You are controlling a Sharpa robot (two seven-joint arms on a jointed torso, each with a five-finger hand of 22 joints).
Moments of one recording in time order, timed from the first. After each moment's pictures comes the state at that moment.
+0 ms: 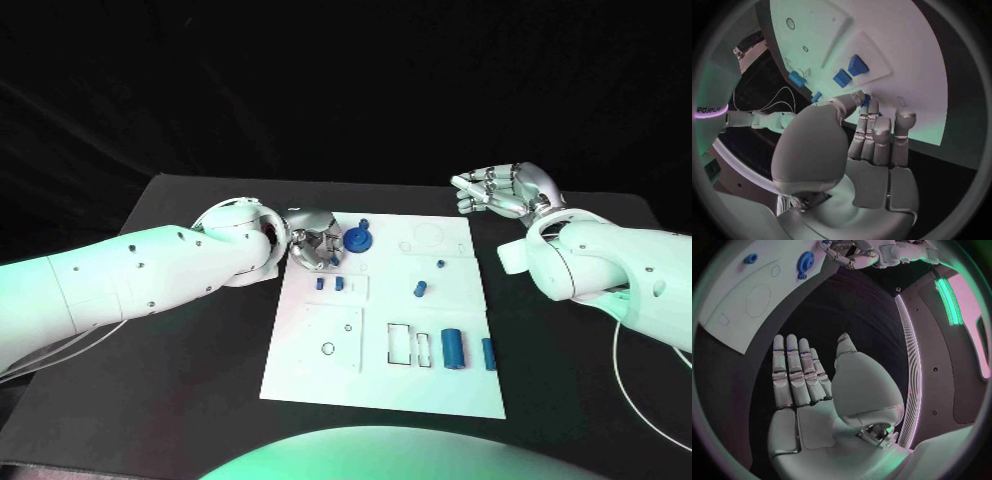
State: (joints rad) left arm 1.15 -0.74 -0.03 1.40 -1.40 -0.04 -0.04; left_hand 1.39 -0.24 0.64 0.05 0.06 0.93 0.15 0.39 0.23 0.99 0.08 0.58 0.11 1.24 0.02 1.44 0.79 0.14 1.06 0.13 1.29 1.01; right arm 1.25 -0.84 -0.17 1.46 -0.41 -0.61 0.24; right_hand 1.32 -0.01 -0.13 0.29 0.15 0.88 0.22 0.11 0.30 1.02 0.18 0.29 0.07 1.09 0.13 0.10 0.31 0.17 0.98 0.24 0.09 0.31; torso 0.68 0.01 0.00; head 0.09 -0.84
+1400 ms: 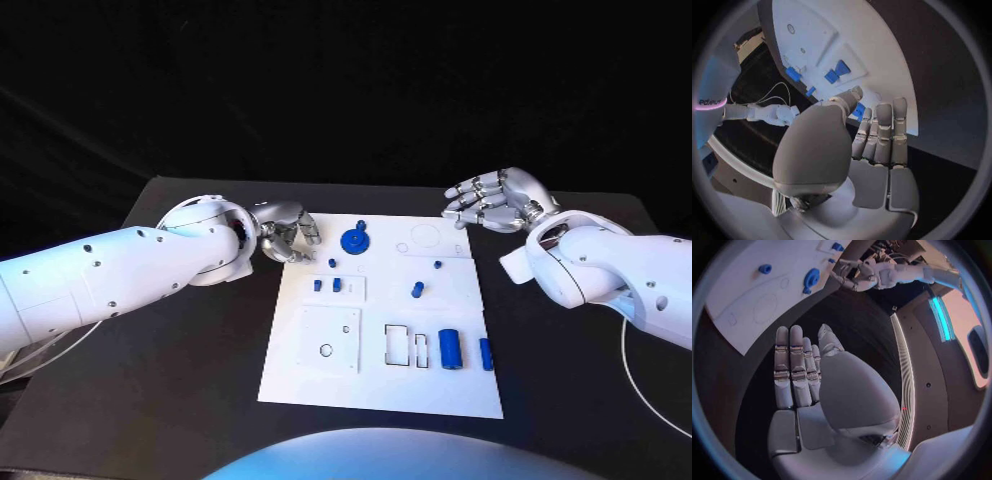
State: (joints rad) left arm 1.15 -0.85 -0.01 1.42 -1.32 -0.07 -0.05; left_hand 1.47 -0.23 0.46 0.11 0.06 0.82 0.17 0.24 0.19 0.77 0.16 0.46 0.08 1.02 0.08 1.30 0.41 0.18 0.86 0.18 1.09 0.76; right arm 1.25 -0.88 -0.17 1.50 -0.64 -0.52 0.19; right_hand 1.61 -0.06 -0.04 0.18 0.16 0.99 0.18 0.14 0.30 1.07 0.11 0.28 0.06 1.31 0.05 0.23 0.38 0.17 1.14 0.15 0.22 0.35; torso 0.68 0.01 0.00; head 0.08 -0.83
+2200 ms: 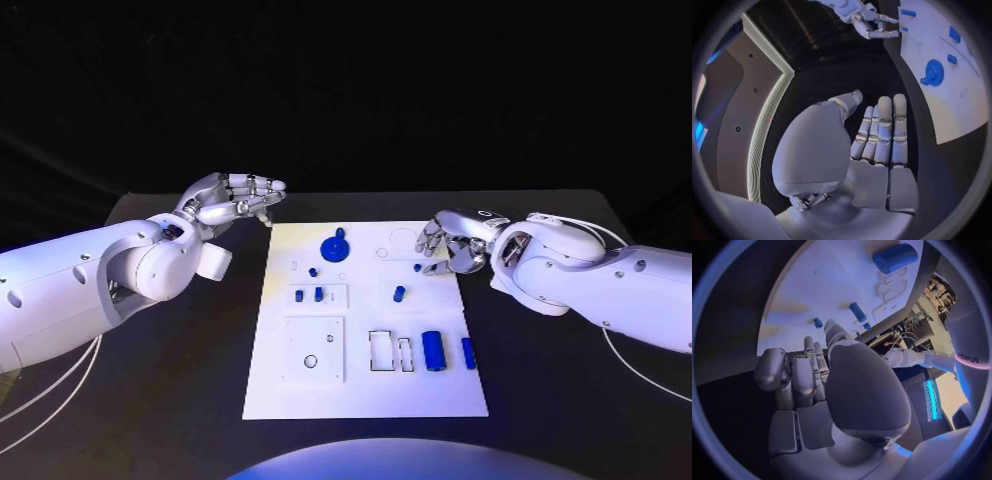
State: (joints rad) left arm 1.15 -0.94 0.00 1.46 -0.16 -0.15 0.34; left_hand 1.43 -0.23 0.54 0.14 0.06 0.85 0.21 0.24 0.19 0.81 0.15 0.51 0.07 0.96 0.08 1.18 0.32 0.18 0.83 0.18 0.97 0.67; right arm 1.24 -0.89 -0.16 1.56 -1.48 -0.26 -0.11; right_hand 1.52 -0.24 0.14 0.28 0.16 1.04 0.16 0.14 0.28 1.15 0.10 0.12 0.08 1.47 0.01 1.23 1.16 0.10 1.36 0.11 1.17 1.20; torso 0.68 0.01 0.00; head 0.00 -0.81
